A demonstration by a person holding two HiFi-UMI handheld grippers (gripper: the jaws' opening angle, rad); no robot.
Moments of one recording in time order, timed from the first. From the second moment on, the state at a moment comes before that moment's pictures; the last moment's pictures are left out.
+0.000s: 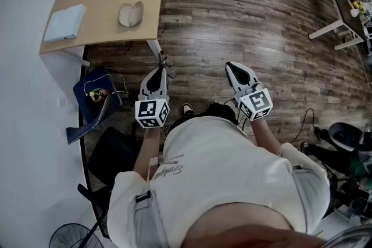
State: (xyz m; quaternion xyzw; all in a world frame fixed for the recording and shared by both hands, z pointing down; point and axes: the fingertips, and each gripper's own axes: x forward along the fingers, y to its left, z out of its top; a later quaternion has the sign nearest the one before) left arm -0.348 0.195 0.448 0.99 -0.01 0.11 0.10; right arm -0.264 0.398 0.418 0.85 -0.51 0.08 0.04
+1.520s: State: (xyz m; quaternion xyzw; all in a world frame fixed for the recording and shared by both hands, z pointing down) left arm -0.187 0.156 0.450 0.98 0.01 0.15 0.08; right arm -0.110 0.353 0.448 0.86 -0.49 0.12 0.00
